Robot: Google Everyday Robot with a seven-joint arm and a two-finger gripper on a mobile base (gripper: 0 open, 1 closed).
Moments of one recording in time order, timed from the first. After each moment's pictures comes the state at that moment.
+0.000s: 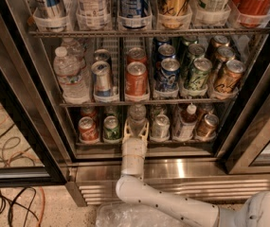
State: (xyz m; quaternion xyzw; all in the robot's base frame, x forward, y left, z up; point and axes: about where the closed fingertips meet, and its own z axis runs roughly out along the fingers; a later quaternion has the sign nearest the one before) arm 0.668 -0.036 0.599 0.07 0.61 -0.03 0.79
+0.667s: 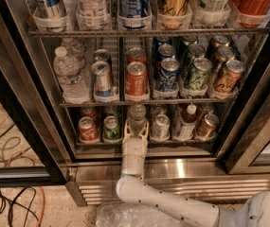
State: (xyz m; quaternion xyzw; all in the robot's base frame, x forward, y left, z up) arm 0.668 -0.036 0.600 0.07 0.61 -0.03 0.79
